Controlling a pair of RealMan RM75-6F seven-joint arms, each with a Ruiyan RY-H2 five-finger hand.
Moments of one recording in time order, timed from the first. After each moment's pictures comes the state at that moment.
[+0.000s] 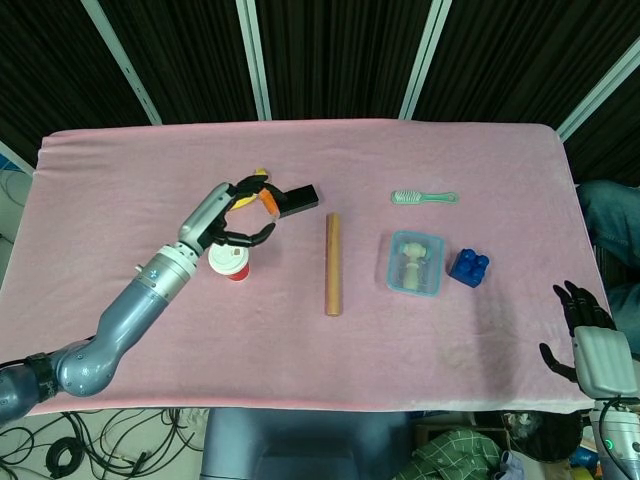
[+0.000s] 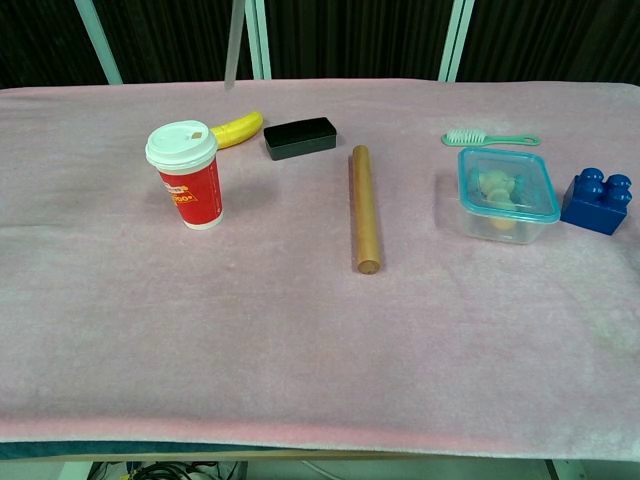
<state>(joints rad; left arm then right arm) -0.75 -1.22 -0.68 -1.85 0.76 0.62 -0.31 0.08 -1.15 0.10 -1.62 -1.41 1.44 -0.07</state>
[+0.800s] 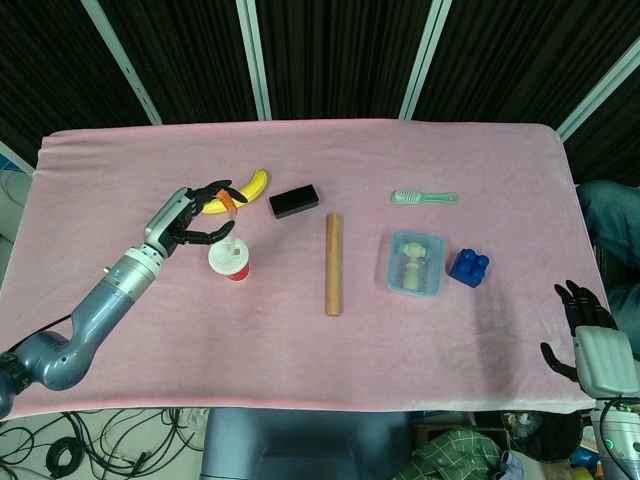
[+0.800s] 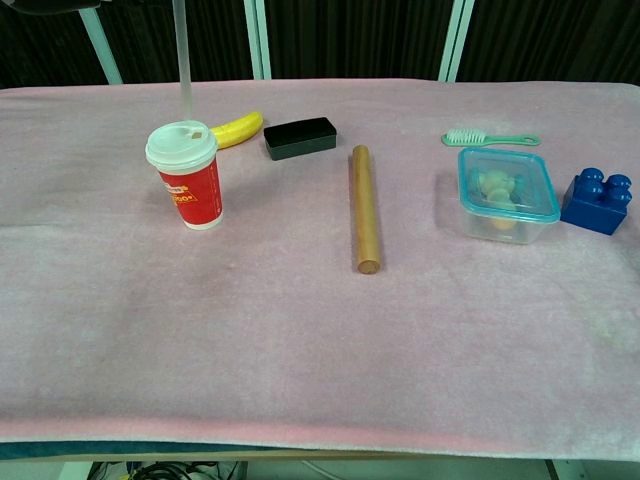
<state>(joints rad) -0.60 -1.28 -0.66 -1.61 1.32 0.51 -0.93 0.08 -1.15 0.10 -1.62 -1.40 1.45 -0.08</state>
